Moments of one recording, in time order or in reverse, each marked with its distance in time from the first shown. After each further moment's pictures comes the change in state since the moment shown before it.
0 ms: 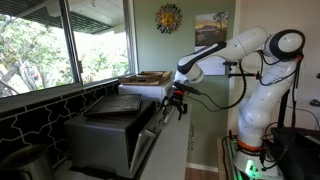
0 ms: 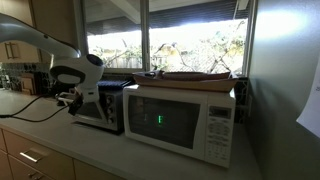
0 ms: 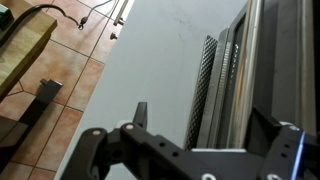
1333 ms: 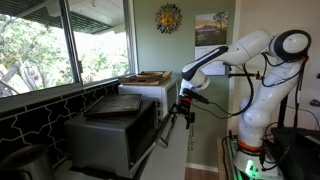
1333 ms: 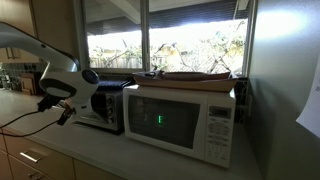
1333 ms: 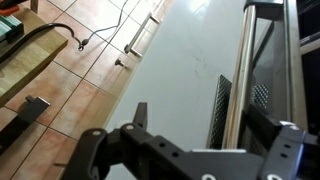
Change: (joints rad) arm -0.059 -0.031 0.037 -0.141 0.146 -0.082 -0.280
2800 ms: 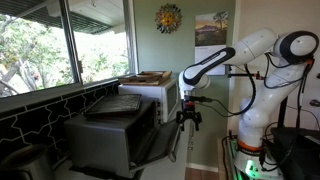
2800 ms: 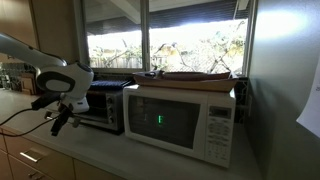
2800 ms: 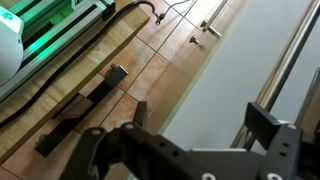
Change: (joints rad) arm -0.021 -0.045 0.108 -0.003 -0.354 -0.025 0.204
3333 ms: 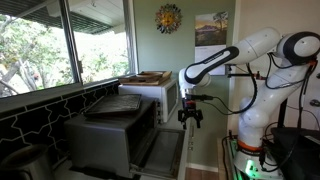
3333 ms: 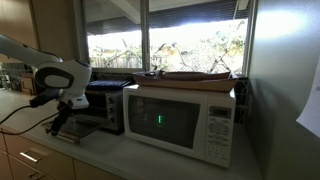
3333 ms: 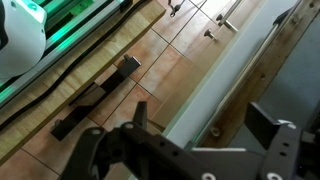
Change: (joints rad) arm 0.003 -0.037 0.000 0.010 -0.087 -0.030 0.029
